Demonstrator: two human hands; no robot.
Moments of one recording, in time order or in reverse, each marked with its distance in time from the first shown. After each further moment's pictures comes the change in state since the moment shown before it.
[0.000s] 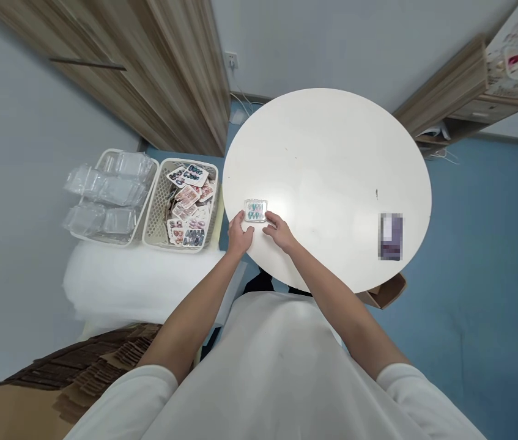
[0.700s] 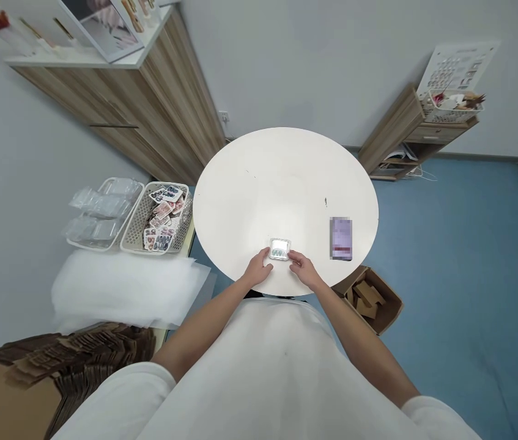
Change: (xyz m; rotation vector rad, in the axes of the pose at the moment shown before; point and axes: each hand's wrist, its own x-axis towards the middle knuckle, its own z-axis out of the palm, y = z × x) left_hand -0.121 0.076 0.133 0.048 -0.435 0.094; right_hand -0.134 0.081 -0.188 -0.050 0.084 -0.059
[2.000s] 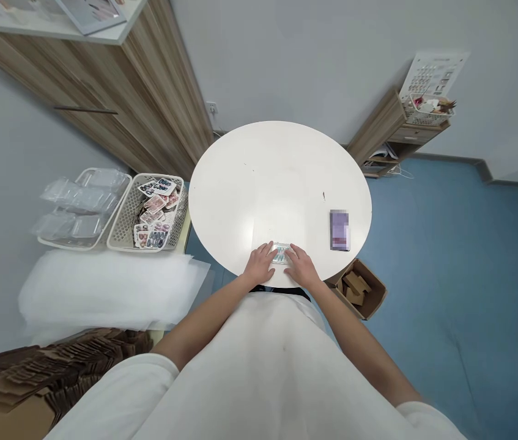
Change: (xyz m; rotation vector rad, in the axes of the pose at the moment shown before) left_hand -0.009 -0.016 -0.006 0.468 -0.060 0.402; right_hand -0.019 0.001 0.020 -0.974 0.021 -0.315
